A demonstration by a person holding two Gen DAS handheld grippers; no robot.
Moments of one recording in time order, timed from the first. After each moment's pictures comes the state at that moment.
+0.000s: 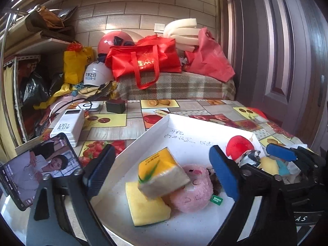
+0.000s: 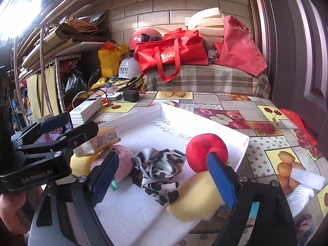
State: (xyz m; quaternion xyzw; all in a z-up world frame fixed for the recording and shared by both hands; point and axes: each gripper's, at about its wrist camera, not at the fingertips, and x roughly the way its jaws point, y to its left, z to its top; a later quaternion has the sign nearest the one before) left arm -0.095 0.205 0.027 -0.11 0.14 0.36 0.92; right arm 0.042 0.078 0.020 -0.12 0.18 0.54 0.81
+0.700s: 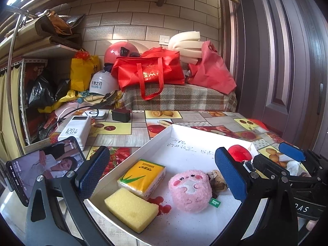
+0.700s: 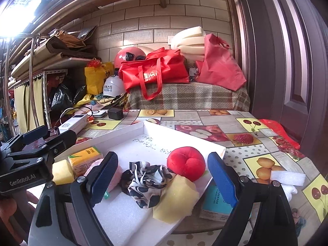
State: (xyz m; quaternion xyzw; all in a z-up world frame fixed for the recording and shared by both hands) left arm -0.114 0.189 0.031 -0.09 0.10 0.37 0.92; right arm 0.036 0.060 0.030 -0.09 0.12 0.49 0.86
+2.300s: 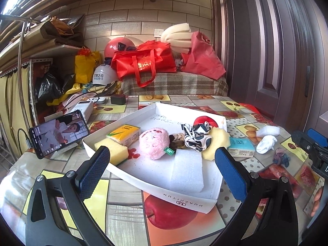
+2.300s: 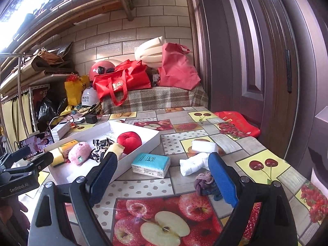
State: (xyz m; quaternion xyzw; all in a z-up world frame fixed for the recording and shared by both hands) left arm -0.131 0.074 0.024 -0.09 0.14 0.38 0.91; right arm 0.042 -0.092 0.038 -0.05 0.12 0.42 0.90
